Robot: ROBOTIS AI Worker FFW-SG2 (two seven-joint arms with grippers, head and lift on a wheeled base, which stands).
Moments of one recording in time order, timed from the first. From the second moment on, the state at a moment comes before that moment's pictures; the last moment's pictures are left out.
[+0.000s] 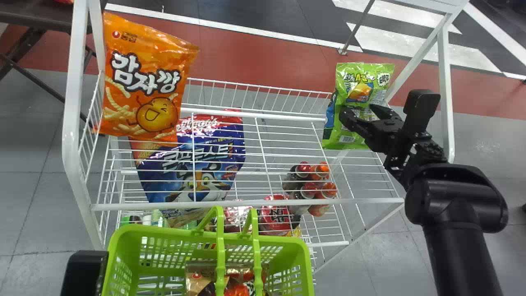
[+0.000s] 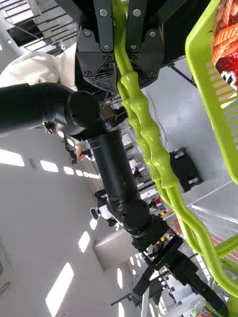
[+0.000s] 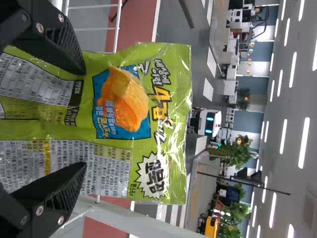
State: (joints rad) left arm 0.61 0.01 -0.20 -2.44 0.26 1.35 -1.13; right arm -0.02 -0.39 -0.30 -1.60 -0.19 0.40 0.34
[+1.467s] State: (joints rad) left arm 0.61 0.01 -0.20 -2.46 0.26 1.34 -1.12; right arm 0.51 -0.22 -0.84 -2.68 -0.82 1.57 0.62
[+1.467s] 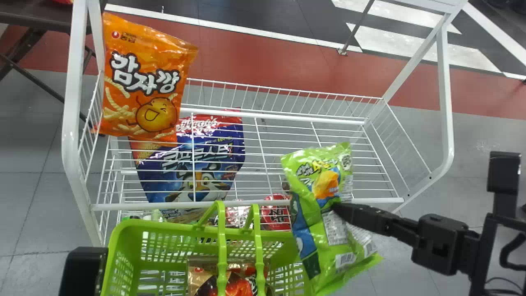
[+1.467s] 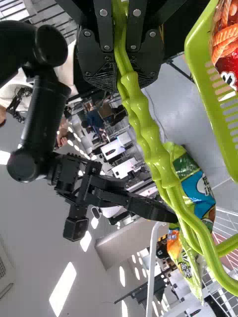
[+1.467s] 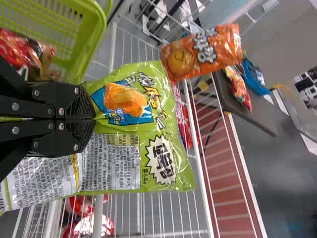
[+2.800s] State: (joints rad) left arm 0.63 0.01 -0.20 -2.46 0.27 1.29 -1.14; right arm 0.72 -0.24 -0.34 -2.57 -0.51 1.57 0.43
